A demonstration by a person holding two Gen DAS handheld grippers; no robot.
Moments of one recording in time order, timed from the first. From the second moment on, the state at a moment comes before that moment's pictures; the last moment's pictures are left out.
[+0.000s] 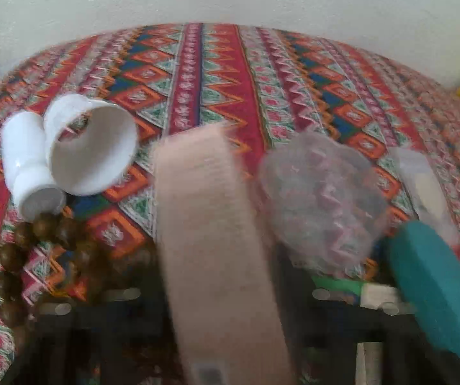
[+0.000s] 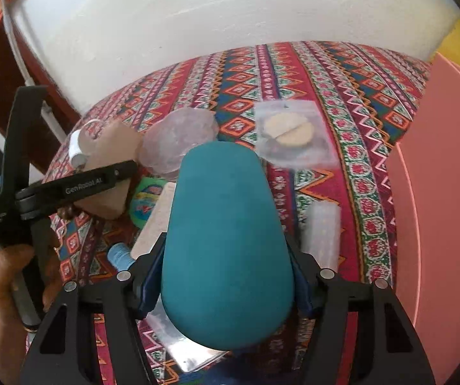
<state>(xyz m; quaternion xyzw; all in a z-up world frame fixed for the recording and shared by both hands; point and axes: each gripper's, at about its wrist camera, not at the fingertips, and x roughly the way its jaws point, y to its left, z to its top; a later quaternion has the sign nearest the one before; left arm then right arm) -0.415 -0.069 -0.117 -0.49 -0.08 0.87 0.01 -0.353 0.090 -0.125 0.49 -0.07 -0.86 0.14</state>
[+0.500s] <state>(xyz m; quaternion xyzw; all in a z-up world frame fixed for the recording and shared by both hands) -0.306 -0.075 -0.013 -0.41 -0.10 0.91 0.02 -0.296 0.066 -0.059 0.42 -0.04 -0.89 0.19</state>
